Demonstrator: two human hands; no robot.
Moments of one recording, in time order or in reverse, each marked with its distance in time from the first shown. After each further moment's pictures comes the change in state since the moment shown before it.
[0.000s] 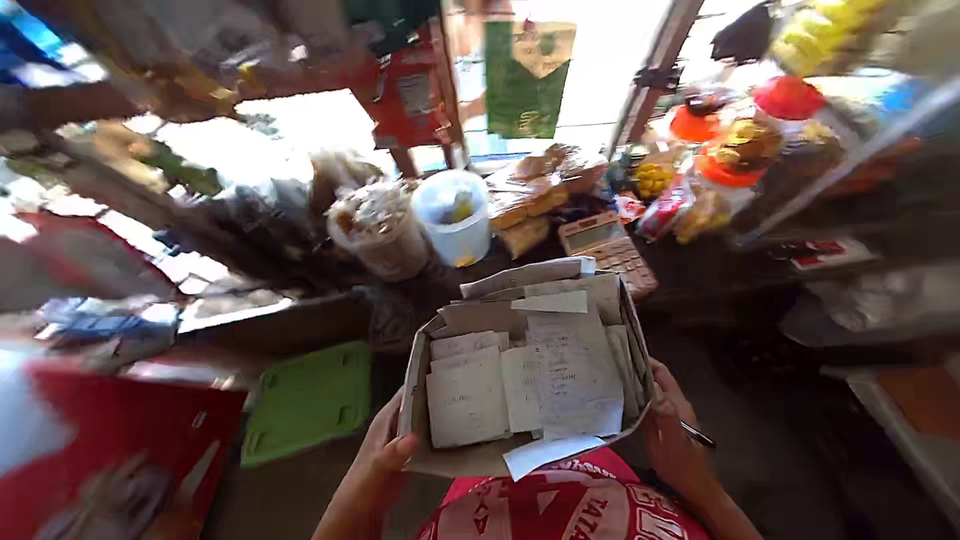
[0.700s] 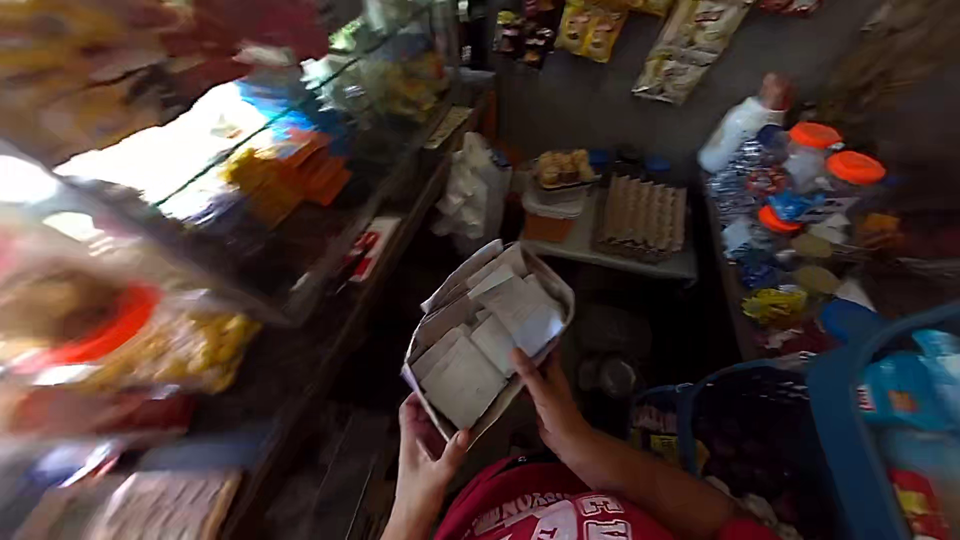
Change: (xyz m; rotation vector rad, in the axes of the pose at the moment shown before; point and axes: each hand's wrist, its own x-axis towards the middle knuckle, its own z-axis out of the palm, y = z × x) left_hand 0.109 -0.182 0.378 0.100 -0.765 -0.202; right_hand -0.097 -0.045 -0.204 0.306 1.247 0.063
